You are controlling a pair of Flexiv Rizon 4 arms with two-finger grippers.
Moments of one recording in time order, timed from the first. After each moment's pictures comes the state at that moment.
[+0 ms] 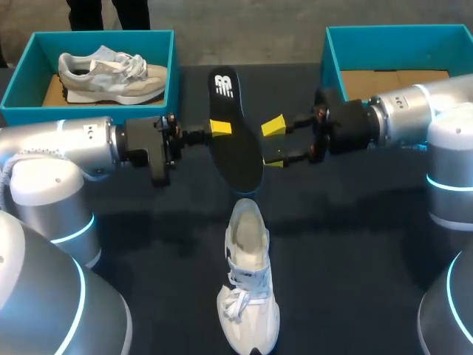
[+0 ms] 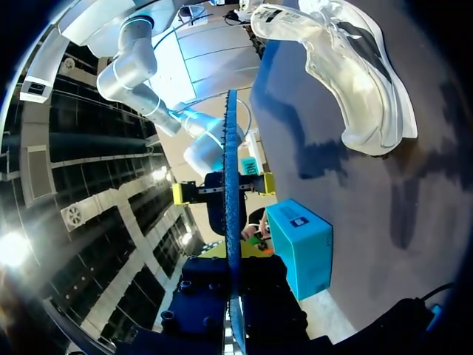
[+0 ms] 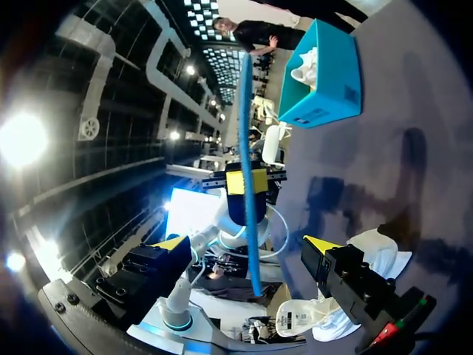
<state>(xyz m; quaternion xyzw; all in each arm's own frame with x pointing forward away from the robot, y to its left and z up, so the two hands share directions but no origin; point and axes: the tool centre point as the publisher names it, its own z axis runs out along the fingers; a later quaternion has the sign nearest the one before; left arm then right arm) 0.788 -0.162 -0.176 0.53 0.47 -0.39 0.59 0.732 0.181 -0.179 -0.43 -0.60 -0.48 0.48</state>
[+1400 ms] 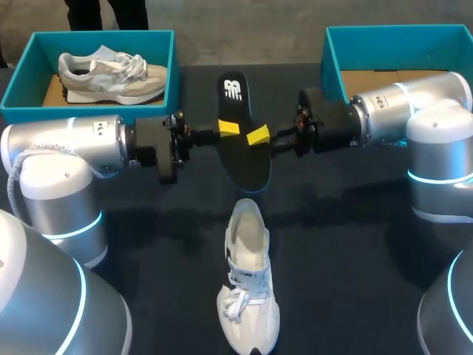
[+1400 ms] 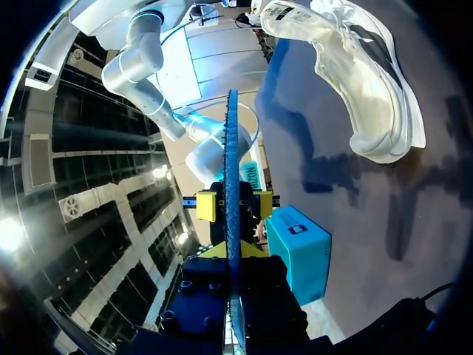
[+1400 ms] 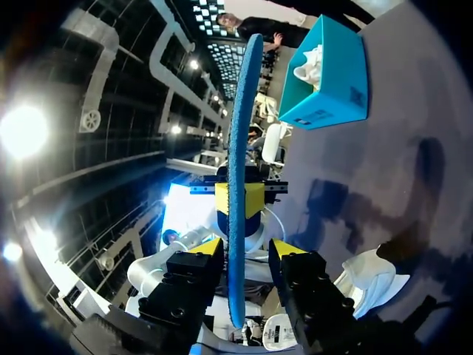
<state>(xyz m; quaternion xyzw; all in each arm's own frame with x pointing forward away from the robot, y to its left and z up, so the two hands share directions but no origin) 0.791 -0.175 -0.182 0.52 0.48 -0.42 0.57 0.746 0.204 -0.191 -0.41 -0.61 -0.49 0.47</state>
